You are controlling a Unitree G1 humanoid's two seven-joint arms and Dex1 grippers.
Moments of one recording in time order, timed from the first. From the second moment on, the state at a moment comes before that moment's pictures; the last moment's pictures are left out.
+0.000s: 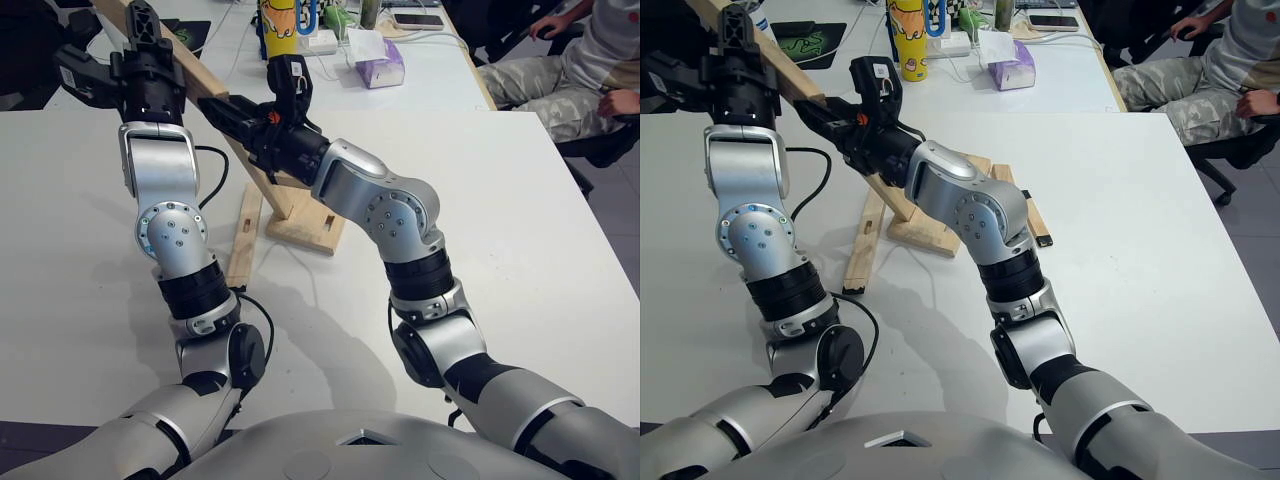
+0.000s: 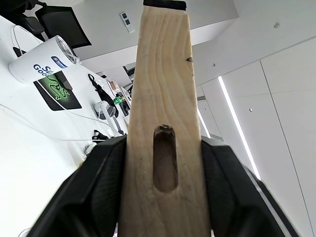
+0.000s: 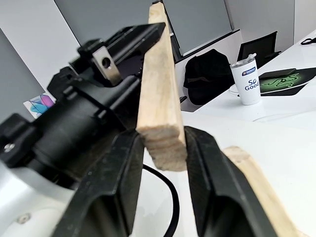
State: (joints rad) left arm -0.64 -0.11 0.38 -0.24 -0.91 0.25 0.46; right arm -0.77 0.13 0.16 0.01 0.75 0.72 0.15
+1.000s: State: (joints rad) left arm -0.60 -0.07 0.37 -0.24 -0.88 0.30 0.43; right arm -0.78 0.12 0.13 -0.06 0.65 0.72 0.17
